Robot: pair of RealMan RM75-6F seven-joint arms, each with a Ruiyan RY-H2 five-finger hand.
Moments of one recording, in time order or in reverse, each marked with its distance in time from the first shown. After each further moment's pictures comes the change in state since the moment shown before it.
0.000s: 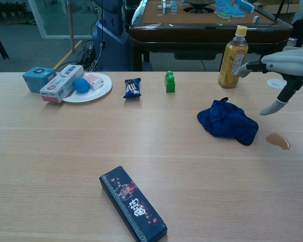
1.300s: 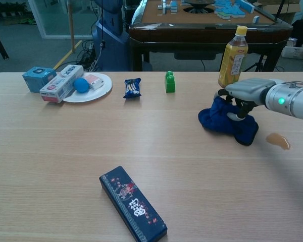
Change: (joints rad) left arm 0.016 0.003 -0.007 -0.006 -0.034 -0.007 0.024; right arm 0.188 -0.365 -0.062 0.542 0.114 -0.141 0.057
